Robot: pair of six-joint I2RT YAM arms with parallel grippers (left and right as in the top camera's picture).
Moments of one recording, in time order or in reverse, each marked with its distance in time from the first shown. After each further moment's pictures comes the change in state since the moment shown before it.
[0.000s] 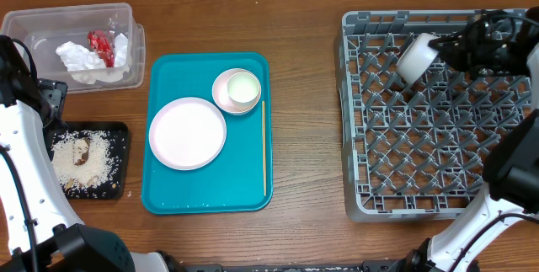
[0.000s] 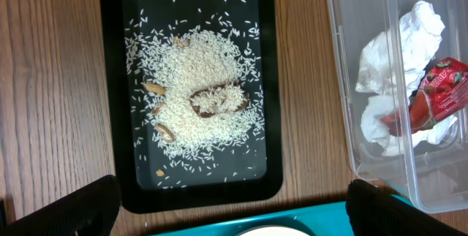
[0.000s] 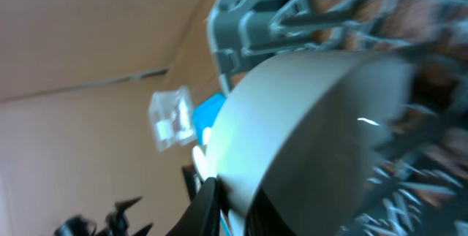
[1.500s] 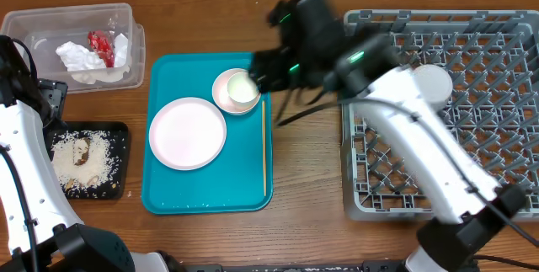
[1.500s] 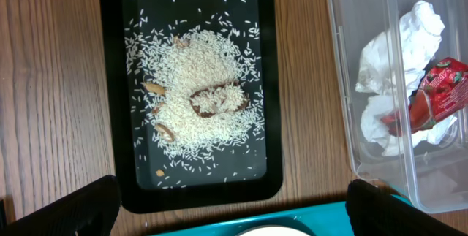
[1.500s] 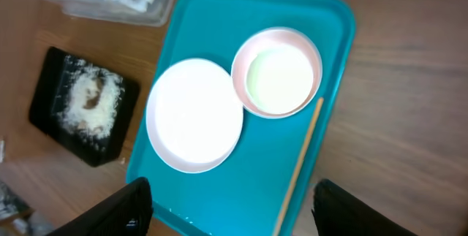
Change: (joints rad) left arm 0.000 0.000 0.000 0.000 0.000 0.000; right arm 1.146 -0.312 0.034 0.132 0.890 0.345
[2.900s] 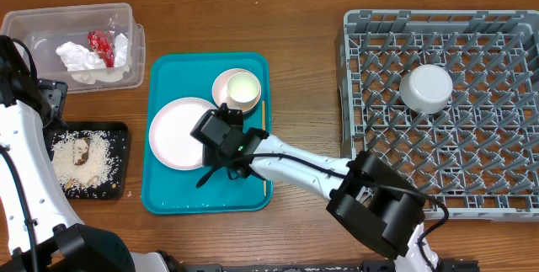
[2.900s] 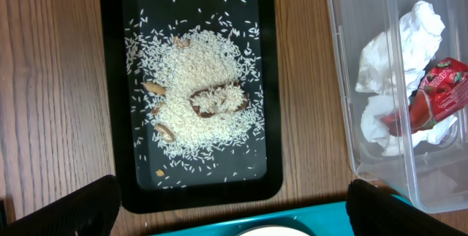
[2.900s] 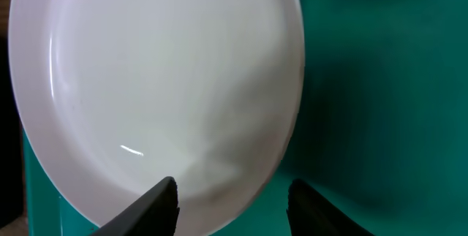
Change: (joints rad) left arm 0.000 0.000 0.000 0.000 0.000 0.000; right arm 0.316 0.297 -0.456 0.627 0.179 0.478
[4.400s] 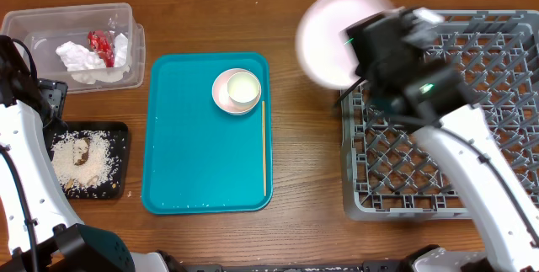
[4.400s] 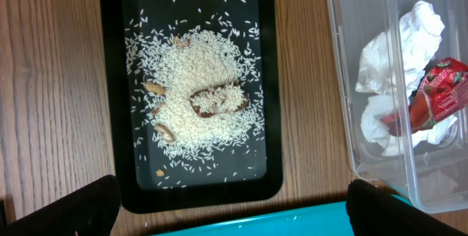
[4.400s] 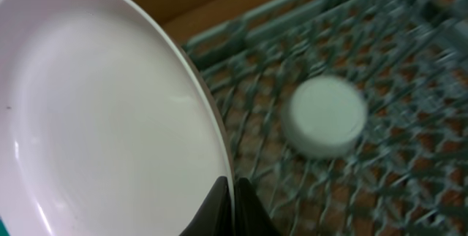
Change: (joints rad) left arm 0.000 0.000 0.000 0.000 0.000 0.000; right arm -0.564 -0.590 0.205 -0.693 0.594 -0.168
